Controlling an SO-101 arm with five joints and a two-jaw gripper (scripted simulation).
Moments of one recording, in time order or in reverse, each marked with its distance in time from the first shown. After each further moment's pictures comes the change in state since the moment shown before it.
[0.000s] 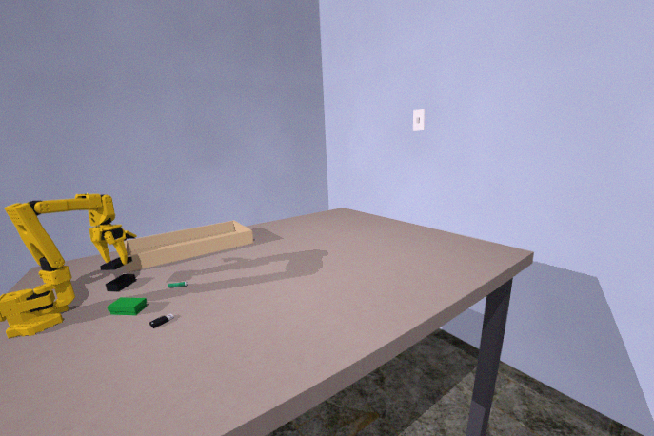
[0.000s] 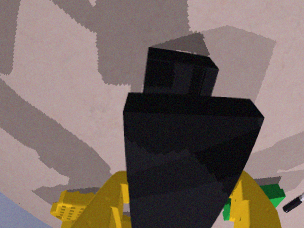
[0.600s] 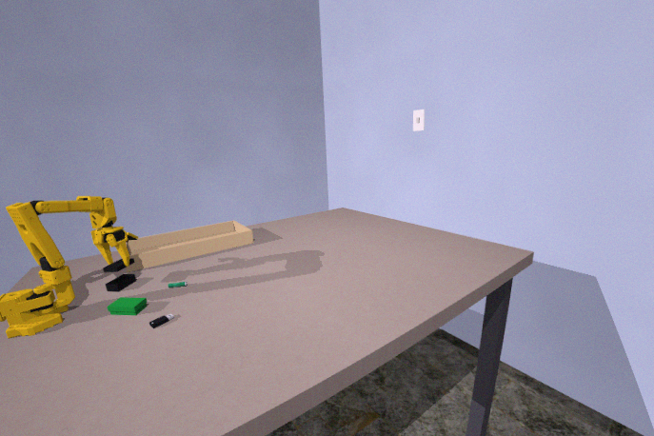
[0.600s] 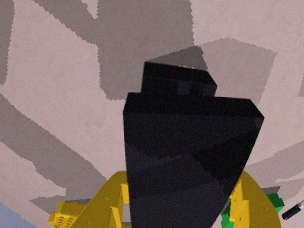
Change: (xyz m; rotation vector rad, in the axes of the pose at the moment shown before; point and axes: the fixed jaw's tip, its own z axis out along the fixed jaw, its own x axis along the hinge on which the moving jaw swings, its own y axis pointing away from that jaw) arm -0.005 -0.002 0.007 0.006 -0.023 0.000
